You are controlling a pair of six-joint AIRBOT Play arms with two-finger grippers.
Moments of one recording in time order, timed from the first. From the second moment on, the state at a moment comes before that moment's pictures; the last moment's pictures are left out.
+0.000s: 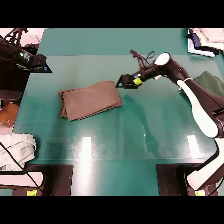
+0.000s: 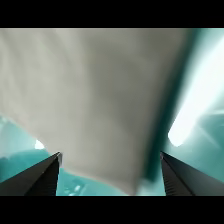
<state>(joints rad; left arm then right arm) 0.11 -1.50 1.76 1.12 -1.48 -1.35 0.25 -1.85 1.65 -0.74 1.20 1.31</state>
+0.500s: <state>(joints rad) 0.11 -1.50 1.76 1.11 -1.48 -1.35 0.29 -2.09 1.81 -0.57 1.28 1.32</state>
